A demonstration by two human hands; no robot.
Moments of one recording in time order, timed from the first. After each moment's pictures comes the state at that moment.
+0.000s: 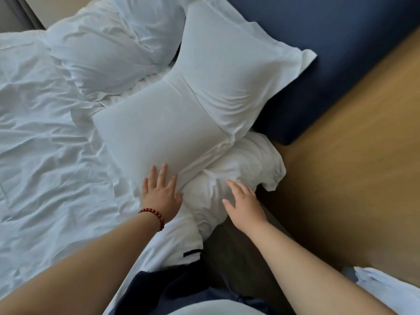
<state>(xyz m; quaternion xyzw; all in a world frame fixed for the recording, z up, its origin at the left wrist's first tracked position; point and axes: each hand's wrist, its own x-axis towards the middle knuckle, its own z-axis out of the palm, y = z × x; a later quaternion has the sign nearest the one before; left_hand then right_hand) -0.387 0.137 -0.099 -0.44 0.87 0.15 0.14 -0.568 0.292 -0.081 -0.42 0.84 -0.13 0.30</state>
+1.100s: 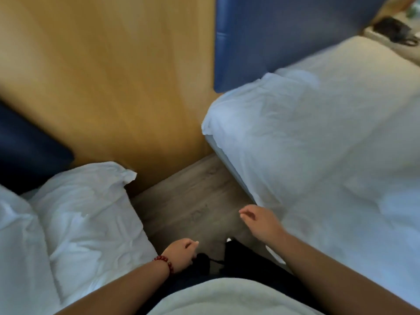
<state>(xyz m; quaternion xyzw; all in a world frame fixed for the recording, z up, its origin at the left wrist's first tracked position) -0.391 0.382 -0.103 0.13 0.84 0.20 0.48 -0.312 0.633 -0.090 0.27 0.87 -0.38 0.15</state>
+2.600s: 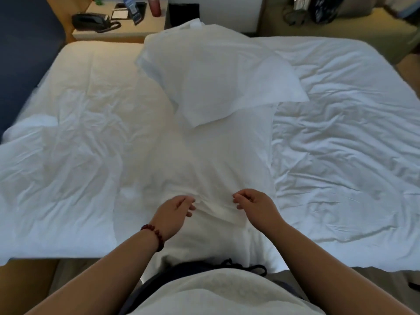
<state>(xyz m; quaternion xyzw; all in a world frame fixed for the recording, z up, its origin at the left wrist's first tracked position) -0.178 0.895 -0.016 0.48 0.69 0.19 0.51 0.055 0.907 -0.028 0.68 0.50 -0.48 -0.22</state>
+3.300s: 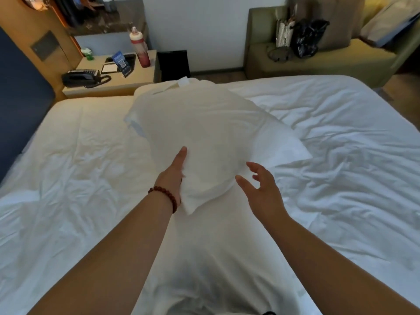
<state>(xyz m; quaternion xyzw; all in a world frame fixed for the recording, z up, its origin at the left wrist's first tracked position) -0.149 1.159 0.062 0.17 0.60 0.44 0.64 0.060 1.107 0.040 0.66 0.50 -0.40 -0.40</state>
